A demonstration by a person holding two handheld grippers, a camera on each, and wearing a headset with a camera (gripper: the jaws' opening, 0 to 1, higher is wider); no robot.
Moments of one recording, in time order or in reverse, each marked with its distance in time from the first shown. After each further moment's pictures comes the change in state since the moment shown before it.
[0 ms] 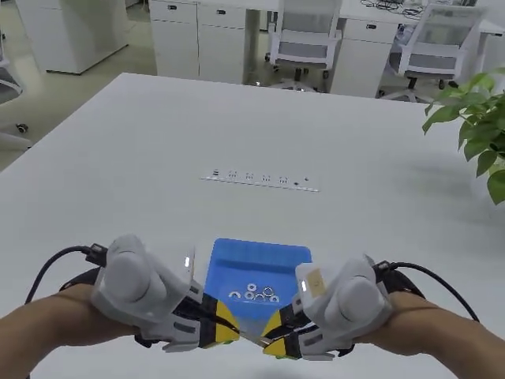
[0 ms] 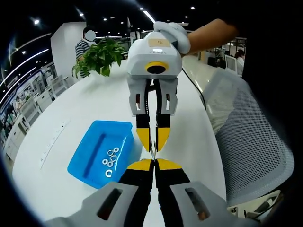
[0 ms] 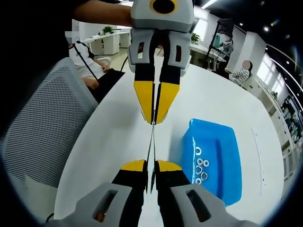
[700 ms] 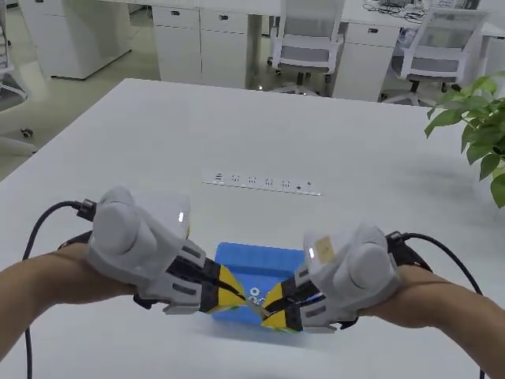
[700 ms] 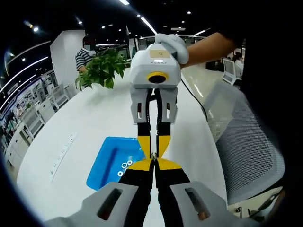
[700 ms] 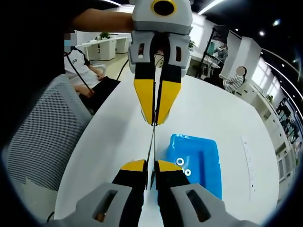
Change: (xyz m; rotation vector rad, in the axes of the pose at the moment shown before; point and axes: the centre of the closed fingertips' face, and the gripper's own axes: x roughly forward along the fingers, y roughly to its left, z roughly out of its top) left arm -0.029 0.021 0.039 0.038 -0.065 0.002; right arm -0.024 -0.025 0.030 0.001 -0.055 -0.044
